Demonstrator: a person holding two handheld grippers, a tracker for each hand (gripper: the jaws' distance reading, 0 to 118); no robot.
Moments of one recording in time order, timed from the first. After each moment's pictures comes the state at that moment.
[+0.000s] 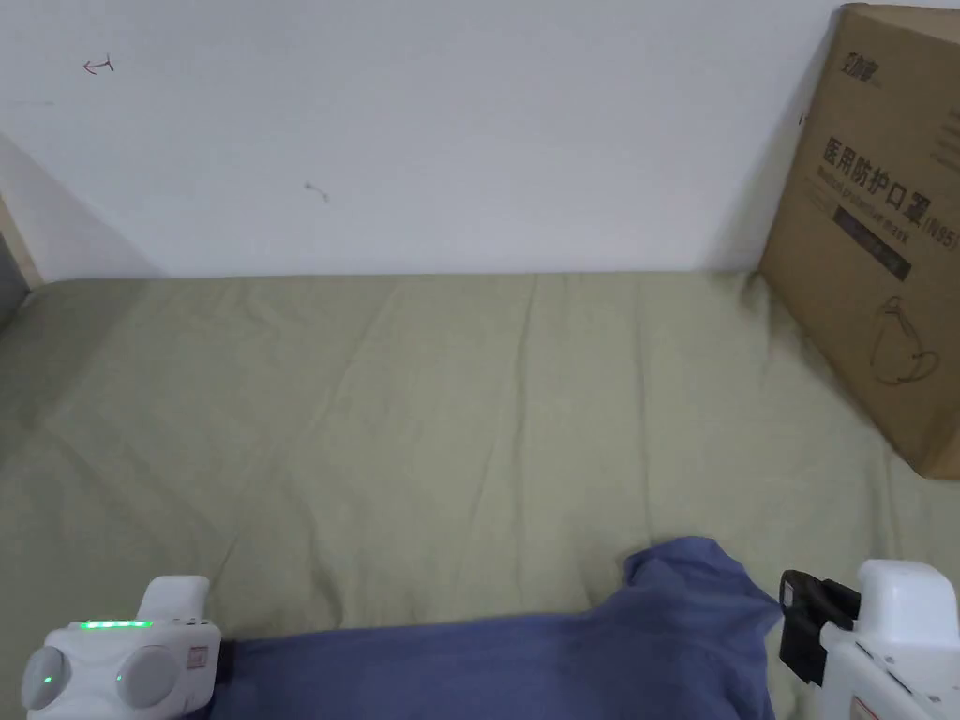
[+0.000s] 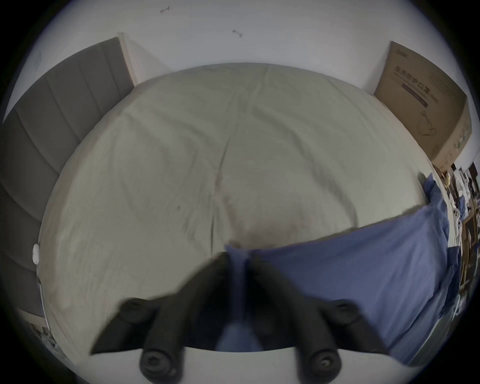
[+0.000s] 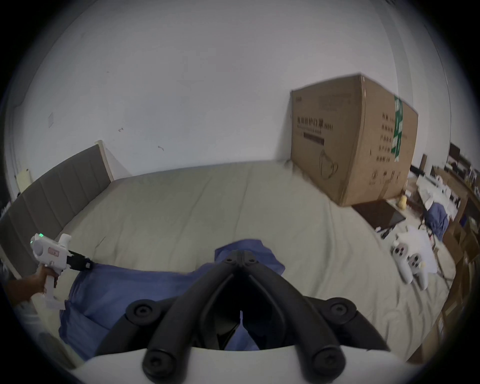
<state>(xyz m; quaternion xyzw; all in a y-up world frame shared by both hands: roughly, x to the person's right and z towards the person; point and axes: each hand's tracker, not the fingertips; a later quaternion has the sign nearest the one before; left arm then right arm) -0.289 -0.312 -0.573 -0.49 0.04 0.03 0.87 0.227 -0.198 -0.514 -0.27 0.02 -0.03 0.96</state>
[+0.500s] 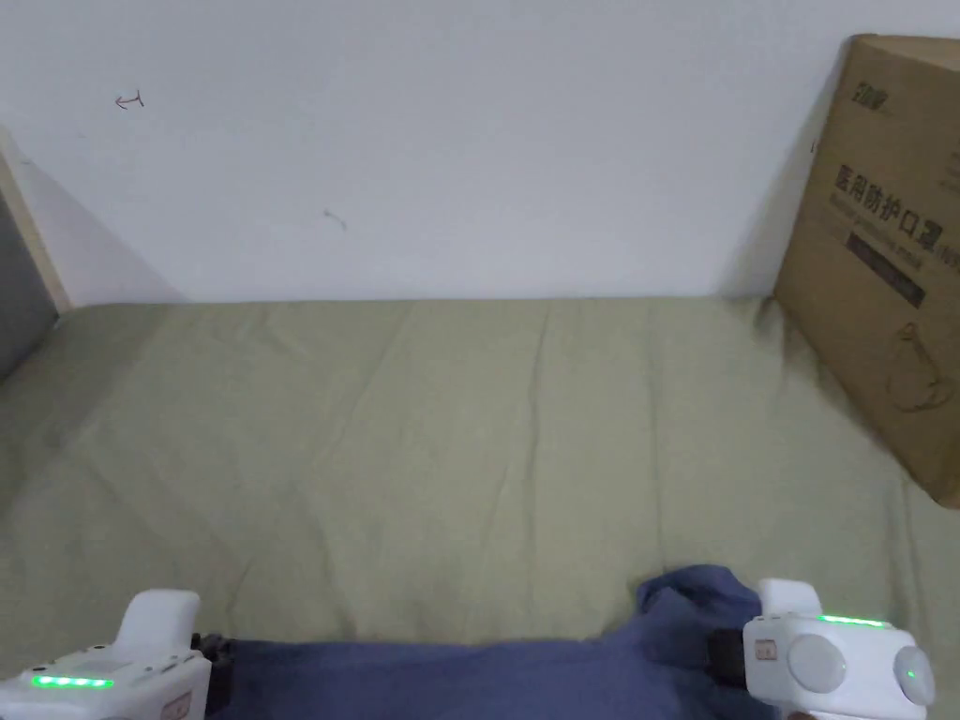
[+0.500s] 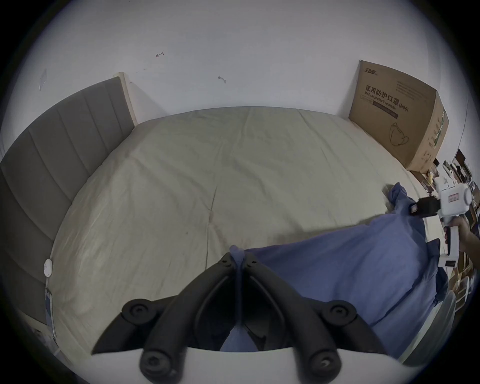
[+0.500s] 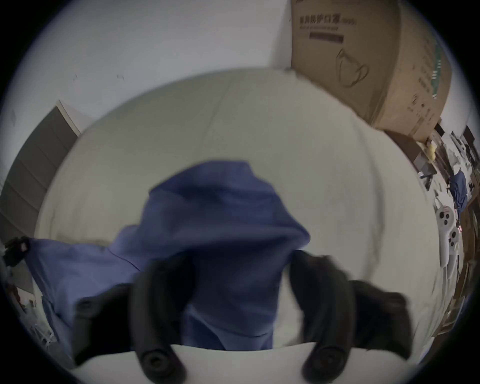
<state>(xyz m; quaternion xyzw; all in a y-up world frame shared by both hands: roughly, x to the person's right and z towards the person) -0.279 -0.249 -0.522 -0.40 0.02 0.01 0.92 0.241 -0.328 -0.646 -0.51 0.02 -0.02 0.86</state>
